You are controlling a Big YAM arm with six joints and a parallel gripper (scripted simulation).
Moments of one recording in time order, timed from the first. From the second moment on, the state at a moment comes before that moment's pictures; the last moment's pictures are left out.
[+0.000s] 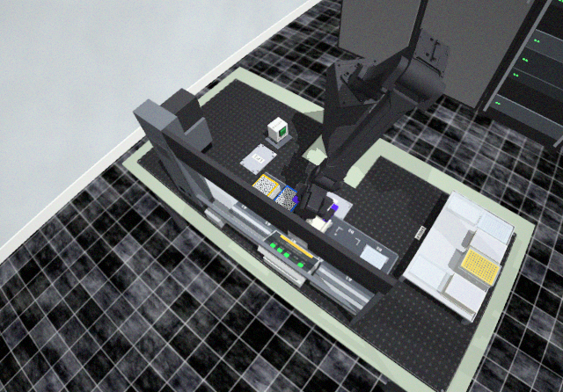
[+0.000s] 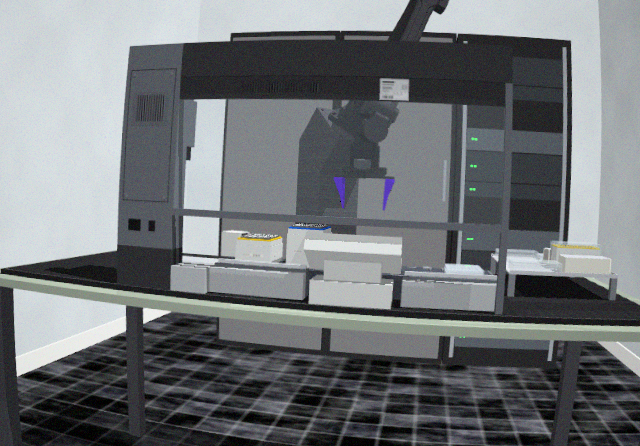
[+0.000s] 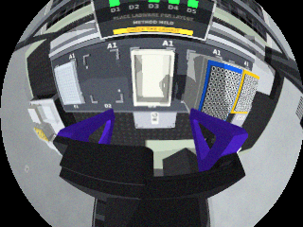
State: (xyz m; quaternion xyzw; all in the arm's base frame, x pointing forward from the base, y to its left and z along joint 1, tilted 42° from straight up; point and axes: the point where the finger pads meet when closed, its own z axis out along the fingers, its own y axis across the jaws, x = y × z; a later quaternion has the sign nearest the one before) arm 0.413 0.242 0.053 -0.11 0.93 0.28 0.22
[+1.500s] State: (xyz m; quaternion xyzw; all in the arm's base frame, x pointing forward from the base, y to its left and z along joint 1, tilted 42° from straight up) arm 0.384 0.320 0.099 -0.11 0.93 0.28 0.22
